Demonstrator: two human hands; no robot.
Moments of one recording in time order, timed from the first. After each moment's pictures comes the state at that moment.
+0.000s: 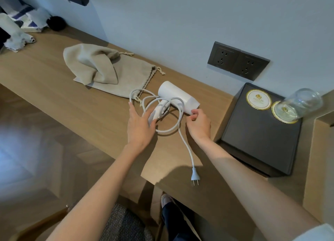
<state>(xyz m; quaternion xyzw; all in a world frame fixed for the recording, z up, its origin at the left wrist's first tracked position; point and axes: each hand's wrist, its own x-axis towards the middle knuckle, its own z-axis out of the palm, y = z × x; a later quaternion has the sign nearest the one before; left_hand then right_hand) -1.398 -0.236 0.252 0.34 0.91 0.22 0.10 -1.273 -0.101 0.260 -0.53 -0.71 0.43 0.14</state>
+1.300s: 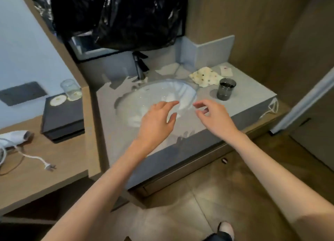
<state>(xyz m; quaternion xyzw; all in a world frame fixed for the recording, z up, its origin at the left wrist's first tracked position) -0.773 -0.318 0.433 0.84 0.48 0.25 0.08 -0.585 -0.343 0.430 -0.68 -0.63 0.20 0.32</state>
